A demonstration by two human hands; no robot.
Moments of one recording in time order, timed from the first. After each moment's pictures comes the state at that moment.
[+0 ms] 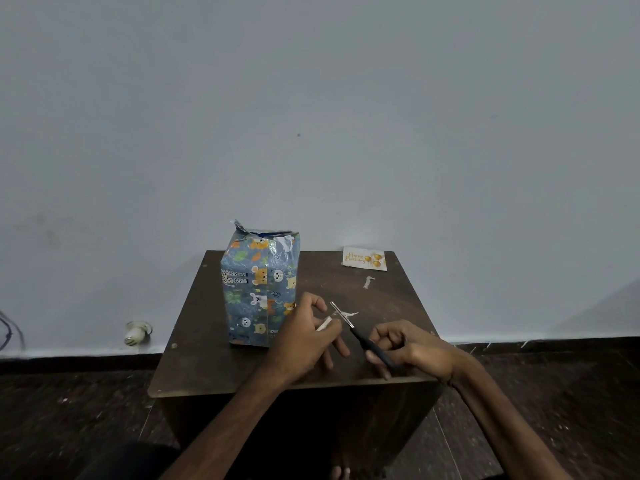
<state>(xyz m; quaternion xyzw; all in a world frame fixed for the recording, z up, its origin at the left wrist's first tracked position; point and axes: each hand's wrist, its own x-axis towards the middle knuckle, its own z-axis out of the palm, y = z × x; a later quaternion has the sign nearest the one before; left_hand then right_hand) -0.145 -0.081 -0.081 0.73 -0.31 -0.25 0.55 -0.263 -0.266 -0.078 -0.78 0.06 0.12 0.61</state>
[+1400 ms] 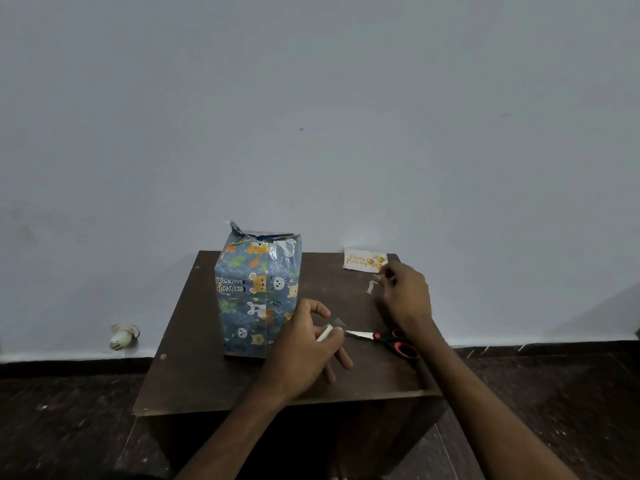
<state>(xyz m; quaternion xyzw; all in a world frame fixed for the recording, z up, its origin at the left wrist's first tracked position) -0.139 -0.078 -0.080 0.72 -0.30 -0.26 0.57 -0.167 -0.310 -0.107 -0.88 0.31 -0.29 0.22</state>
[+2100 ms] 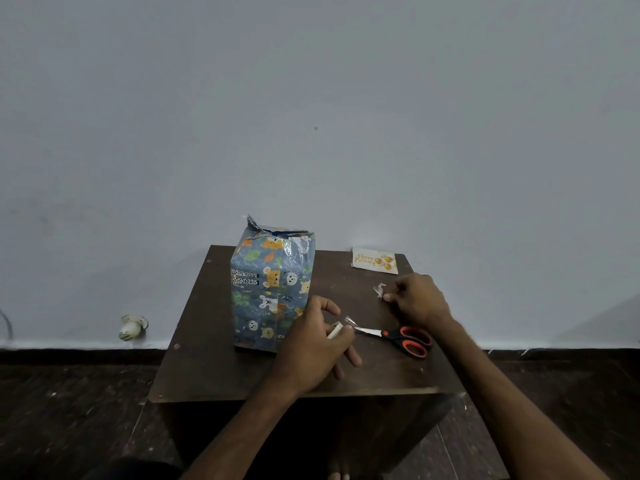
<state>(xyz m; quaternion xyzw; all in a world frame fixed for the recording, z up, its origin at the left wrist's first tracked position) -0.137 -0.074 -0.087 0.71 -0.31 -0.26 0.57 -0.172 -0.326 -0.101 -0.93 0.30 -0.09 0.17</state>
